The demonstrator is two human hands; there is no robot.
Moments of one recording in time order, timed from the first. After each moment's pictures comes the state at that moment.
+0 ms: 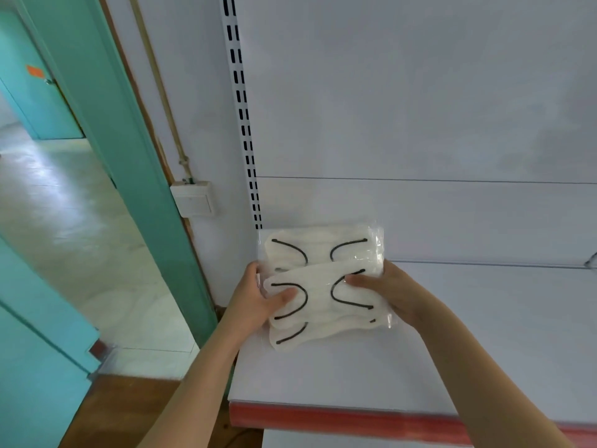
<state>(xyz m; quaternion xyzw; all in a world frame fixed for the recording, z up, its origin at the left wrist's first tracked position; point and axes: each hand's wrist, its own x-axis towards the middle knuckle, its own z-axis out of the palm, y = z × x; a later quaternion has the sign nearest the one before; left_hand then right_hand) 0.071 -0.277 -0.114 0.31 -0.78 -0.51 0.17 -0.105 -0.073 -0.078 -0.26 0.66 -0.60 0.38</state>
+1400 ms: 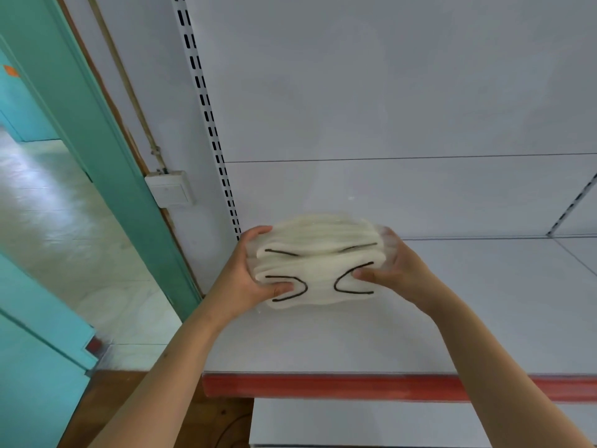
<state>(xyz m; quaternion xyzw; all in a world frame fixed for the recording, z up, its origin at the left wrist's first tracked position) 0.073 -0.241 -0.086 0.14 -0.84 -0.47 0.22 -0.109 0.000 -0.074 -0.35 0.71 -0.58 0.23</state>
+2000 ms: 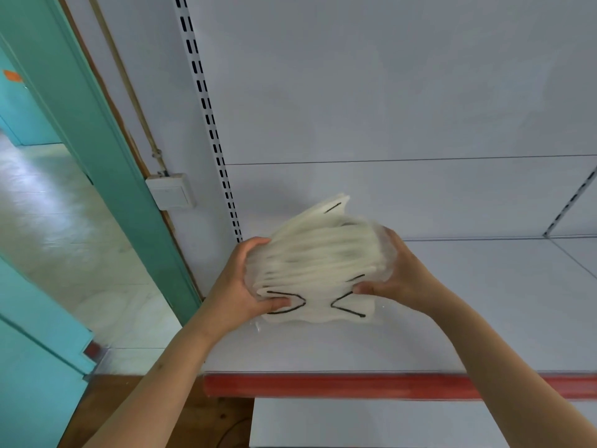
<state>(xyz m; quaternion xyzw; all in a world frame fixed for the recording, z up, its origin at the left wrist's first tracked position) 0.090 -0.240 -0.092 0.11 -0.87 -0.42 0.22 -0.110 0.004 -0.079 -0.43 0.75 -0.49 0.12</state>
